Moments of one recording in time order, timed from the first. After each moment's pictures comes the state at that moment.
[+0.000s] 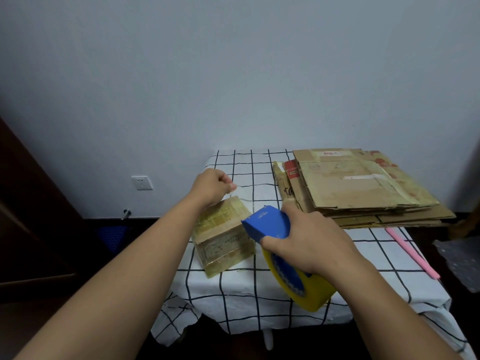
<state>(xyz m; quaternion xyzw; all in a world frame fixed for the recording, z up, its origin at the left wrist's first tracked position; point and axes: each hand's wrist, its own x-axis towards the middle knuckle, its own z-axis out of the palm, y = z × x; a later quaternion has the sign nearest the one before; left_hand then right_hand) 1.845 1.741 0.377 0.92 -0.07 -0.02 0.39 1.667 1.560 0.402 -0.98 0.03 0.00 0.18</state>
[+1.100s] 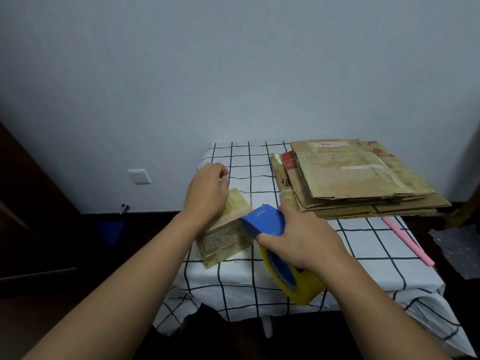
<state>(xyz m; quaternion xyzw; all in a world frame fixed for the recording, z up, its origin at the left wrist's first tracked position) 1.809 1.740 0.359 0.92 -0.16 0.21 0.29 1.672 1.561 0.371 -0.98 0.05 0.00 0.19</state>
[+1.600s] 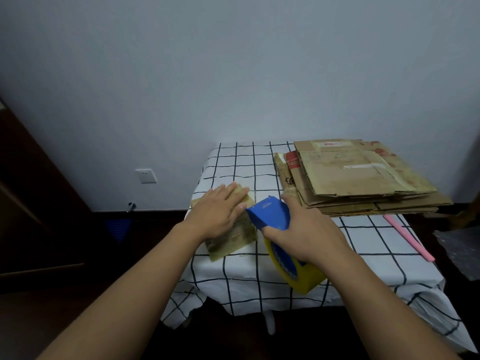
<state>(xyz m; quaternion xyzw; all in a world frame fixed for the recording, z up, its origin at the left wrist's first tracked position) 1.786 1.764 0.327 0.95 -0.29 0.01 0.07 1.667 1.563 0.368 -0.98 0.05 -0.02 0.20</state>
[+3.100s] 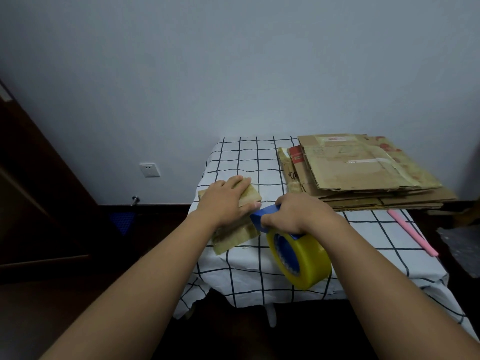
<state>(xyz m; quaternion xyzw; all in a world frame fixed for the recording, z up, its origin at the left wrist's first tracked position) 1.788 1.748 0.330 0.97 -0.25 0.03 0.04 1.704 1.571 0.382 -0.98 0.05 0.15 0.14</state>
